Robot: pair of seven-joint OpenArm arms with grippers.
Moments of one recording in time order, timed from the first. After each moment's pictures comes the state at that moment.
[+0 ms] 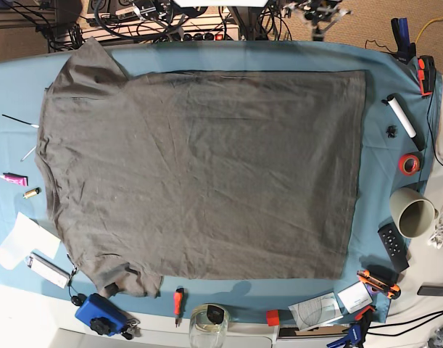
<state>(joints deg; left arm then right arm) 9.2 -1.6 -2.5 18.2 3.2 5.1 4.7 -11.6 7.2 -11.9 26.7 3.9 13.0 -17.2</state>
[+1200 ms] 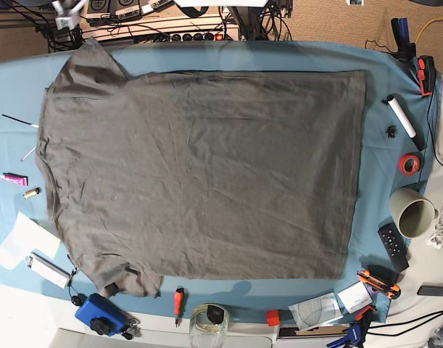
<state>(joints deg) 57.7 -7.7 -2.4 90.1 -8.0 5.2 9.0 -58.6 17.1 32.0 107.3 34.1 17.0 -55.9</state>
